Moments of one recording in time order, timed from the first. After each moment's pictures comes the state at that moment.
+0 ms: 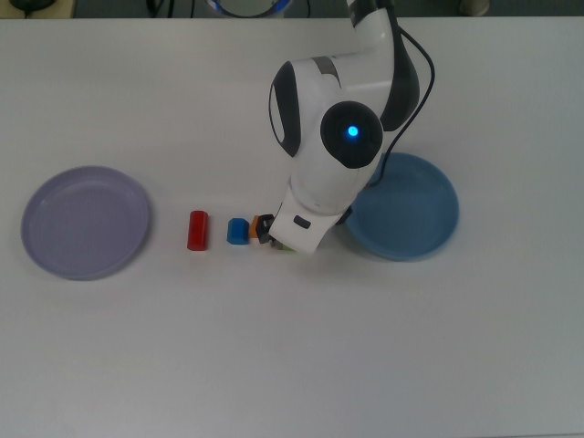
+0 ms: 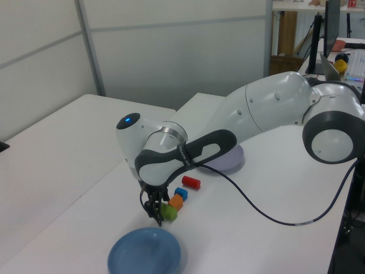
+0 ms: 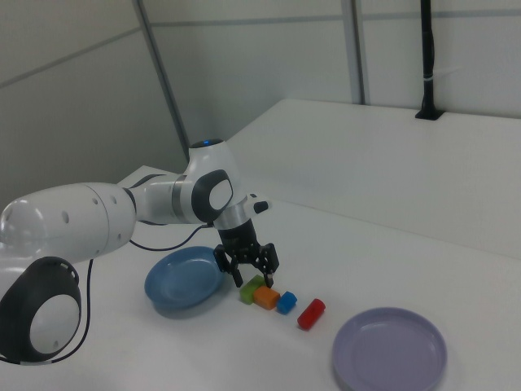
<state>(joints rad) 0.18 0.65 0.01 -1.41 -0.15 1.96 -0.05</state>
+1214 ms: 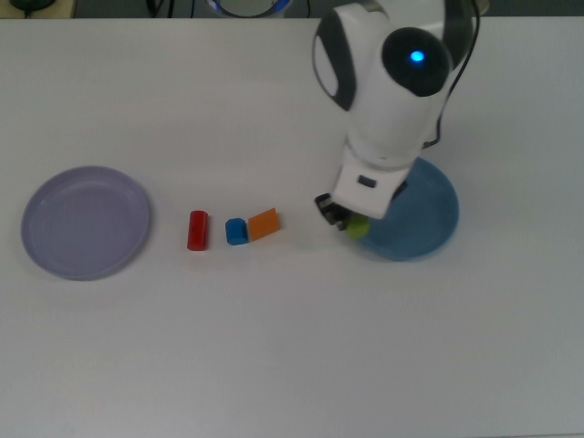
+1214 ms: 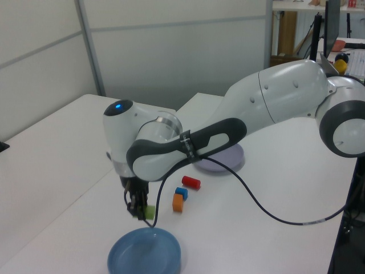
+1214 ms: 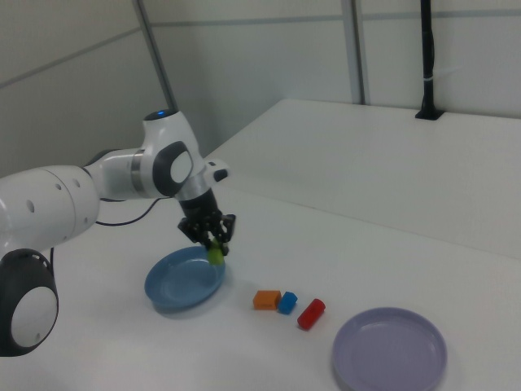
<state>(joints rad) 0.19 0.56 0.14 -1.40 -0.16 1.97 -0.03</state>
